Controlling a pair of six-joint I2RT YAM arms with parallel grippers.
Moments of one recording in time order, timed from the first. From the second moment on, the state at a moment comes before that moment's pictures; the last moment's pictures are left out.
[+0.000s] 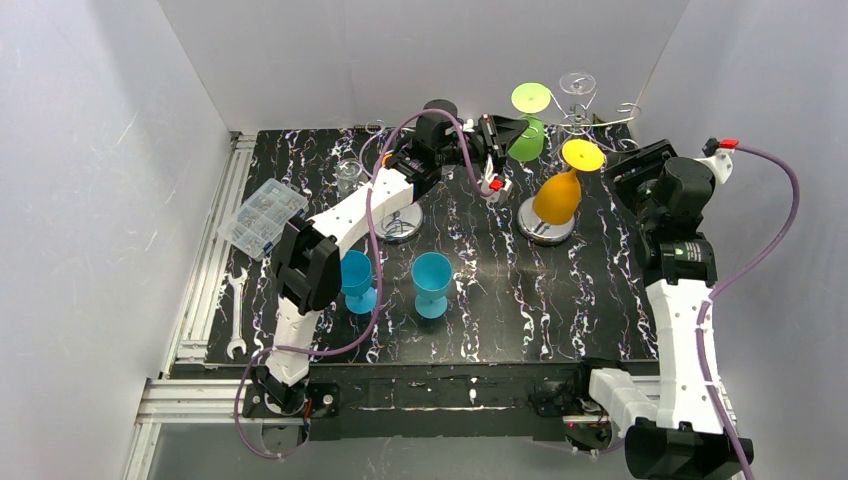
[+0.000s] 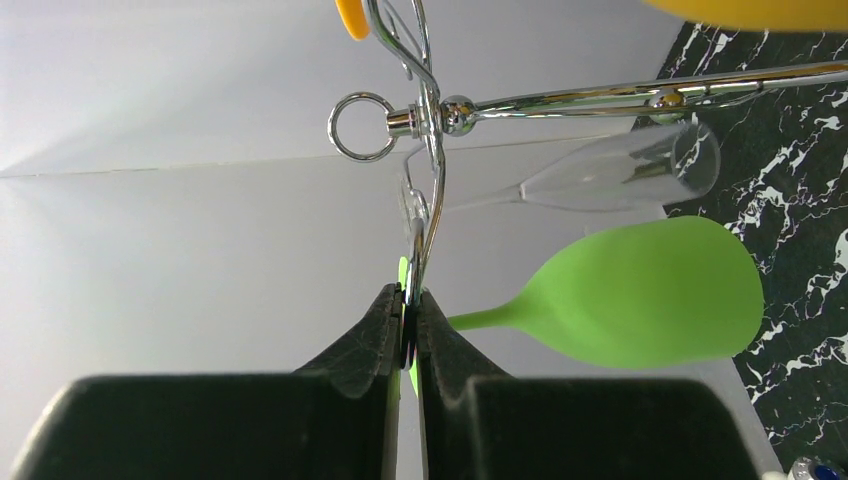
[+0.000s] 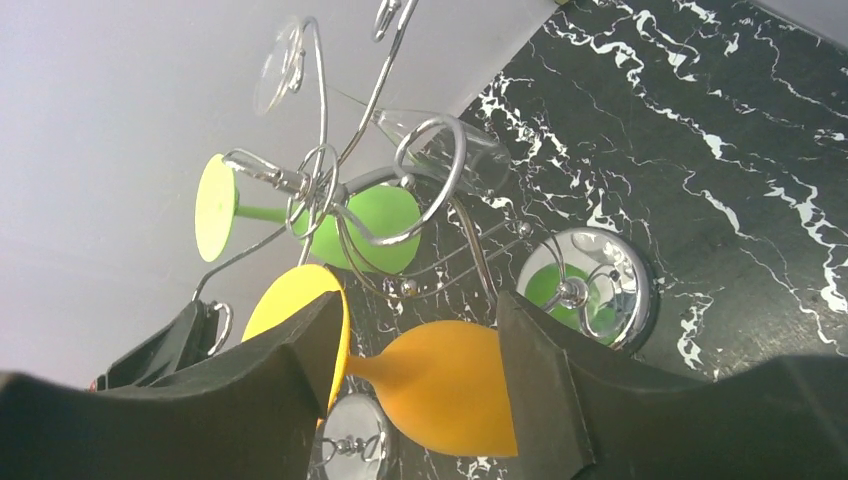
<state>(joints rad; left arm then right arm) -0.70 2.10 1.95 0.11 0.72 1.66 -0.05 0.92 1.14 -0.44 0.12 0.81</state>
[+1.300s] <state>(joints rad) -0.74 1.90 1.70 0.15 0.68 1.60 -0.17 1.04 1.12 -0.23 -0.04 1.03</state>
